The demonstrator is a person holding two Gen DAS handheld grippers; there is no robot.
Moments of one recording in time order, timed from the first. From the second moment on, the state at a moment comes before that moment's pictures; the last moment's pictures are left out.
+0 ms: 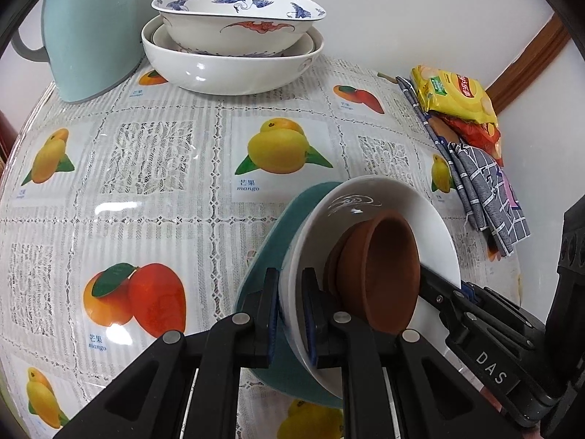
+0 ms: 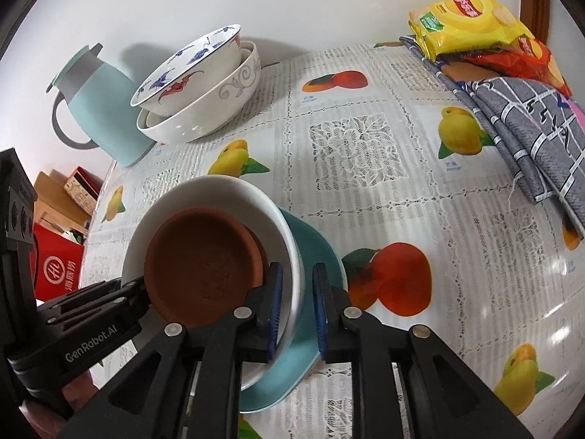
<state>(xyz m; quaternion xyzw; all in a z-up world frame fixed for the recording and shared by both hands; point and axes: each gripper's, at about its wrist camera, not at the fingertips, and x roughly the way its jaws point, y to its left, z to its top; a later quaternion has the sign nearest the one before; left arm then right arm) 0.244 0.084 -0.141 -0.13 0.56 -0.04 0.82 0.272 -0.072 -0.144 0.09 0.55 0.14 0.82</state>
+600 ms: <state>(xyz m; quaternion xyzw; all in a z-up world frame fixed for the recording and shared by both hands) 0.232 0.082 -0.135 -0.12 0.56 -0.04 0.82 0.255 -0.078 -0.132 0.06 0.54 0.13 0.83</state>
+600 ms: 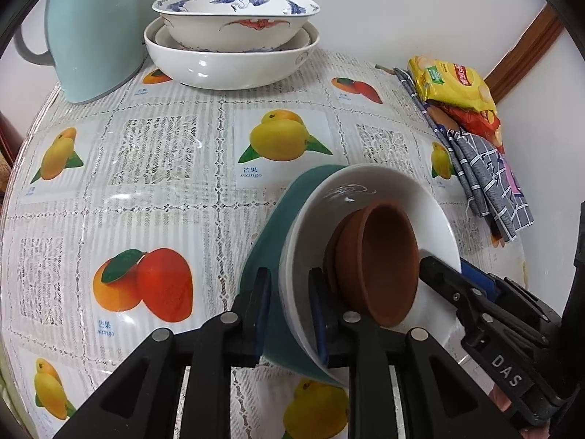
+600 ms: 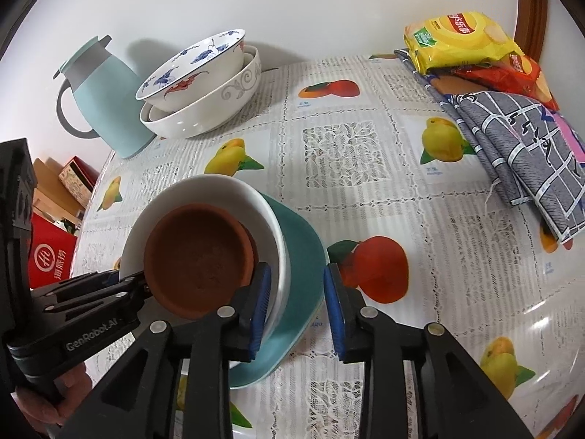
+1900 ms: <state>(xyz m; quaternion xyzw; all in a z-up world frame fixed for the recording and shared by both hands) 0.064 0.017 0.009 -0.03 0.39 -0.03 0.92 0.069 -0.175 0.001 0.06 0.41 0.02 0.91</state>
